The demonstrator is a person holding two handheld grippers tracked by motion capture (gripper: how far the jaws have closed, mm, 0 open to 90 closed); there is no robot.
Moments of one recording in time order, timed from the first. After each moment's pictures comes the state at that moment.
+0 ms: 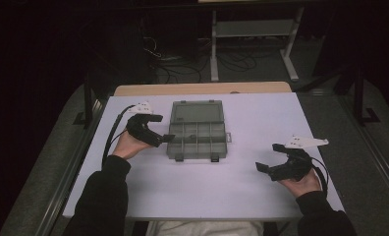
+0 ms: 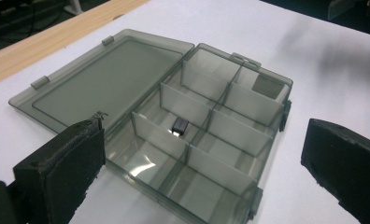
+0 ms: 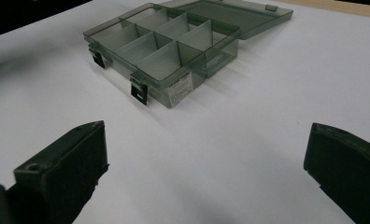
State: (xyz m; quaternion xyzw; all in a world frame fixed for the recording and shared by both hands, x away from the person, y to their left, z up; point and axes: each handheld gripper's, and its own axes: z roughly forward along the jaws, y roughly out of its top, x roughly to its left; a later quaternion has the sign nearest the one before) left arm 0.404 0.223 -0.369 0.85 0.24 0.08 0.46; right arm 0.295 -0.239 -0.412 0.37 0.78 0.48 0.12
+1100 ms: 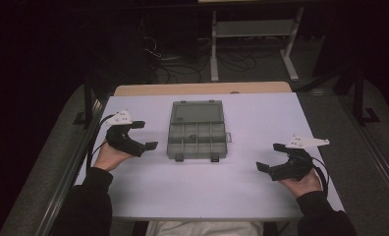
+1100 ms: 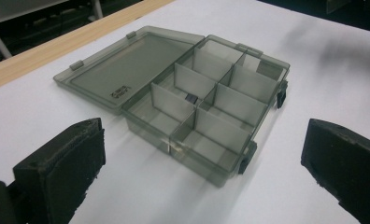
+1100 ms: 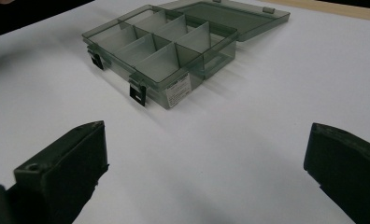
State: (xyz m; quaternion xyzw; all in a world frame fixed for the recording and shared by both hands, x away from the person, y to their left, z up) left arm 0.367 0.270 -0.365 0.83 0.26 0.12 0.47; right arm 0.295 -0.241 -0.411 0.37 0.78 0.48 0.12
